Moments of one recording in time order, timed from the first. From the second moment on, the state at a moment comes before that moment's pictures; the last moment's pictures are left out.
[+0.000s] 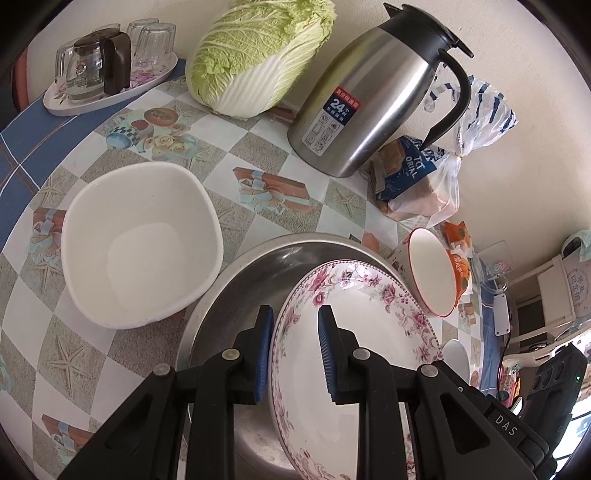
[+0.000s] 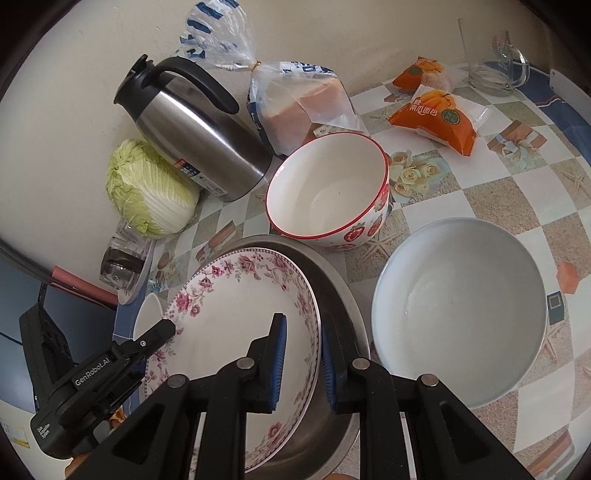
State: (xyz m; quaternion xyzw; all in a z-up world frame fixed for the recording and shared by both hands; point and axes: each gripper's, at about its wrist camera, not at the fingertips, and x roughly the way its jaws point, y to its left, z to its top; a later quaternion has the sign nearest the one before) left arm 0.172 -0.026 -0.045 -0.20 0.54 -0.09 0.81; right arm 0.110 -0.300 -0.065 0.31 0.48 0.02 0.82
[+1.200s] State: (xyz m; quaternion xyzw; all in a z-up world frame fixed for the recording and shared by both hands) left arm 0.175 -0.019 -0.069 -0.19 0.58 -0.06 0.79; right arm 0.122 -0.285 -0.084 0.28 0.52 0.02 0.81
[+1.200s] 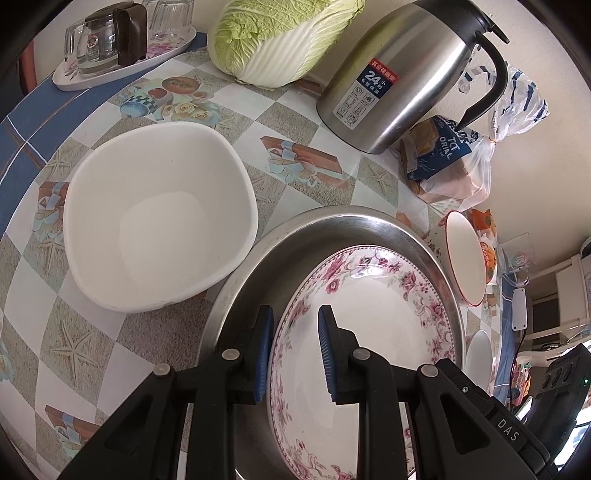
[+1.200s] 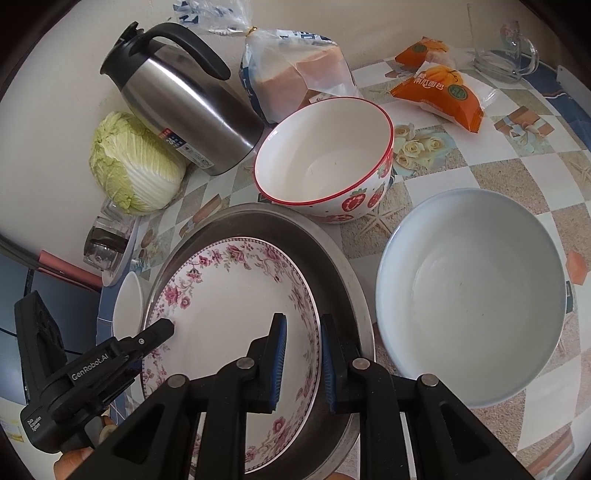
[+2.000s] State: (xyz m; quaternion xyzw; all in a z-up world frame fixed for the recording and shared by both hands) left arm 0.174 -0.021 -0.069 -0.18 0.59 -0.04 0.79; right arm 0.126 -0.272 -0.085 0.23 0.53 0.01 0.82
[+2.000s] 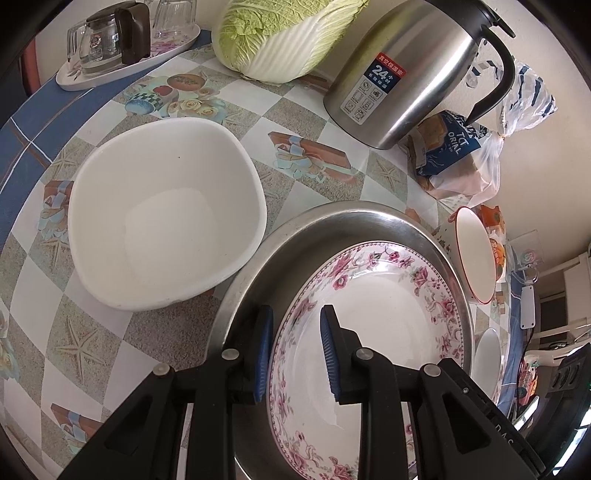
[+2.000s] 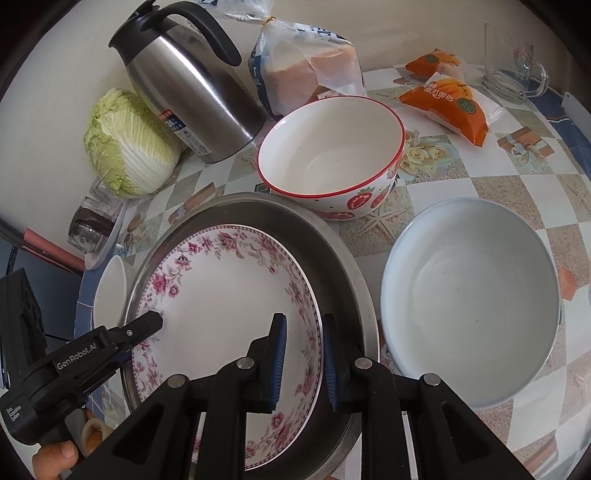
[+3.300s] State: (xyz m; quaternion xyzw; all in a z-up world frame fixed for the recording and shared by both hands) left arm 0.166 -0.039 -0.019 -0.06 0.55 -0.03 0.83; right arm 0.107 -0.281 -0.031 0.14 0.49 -0.05 0.86
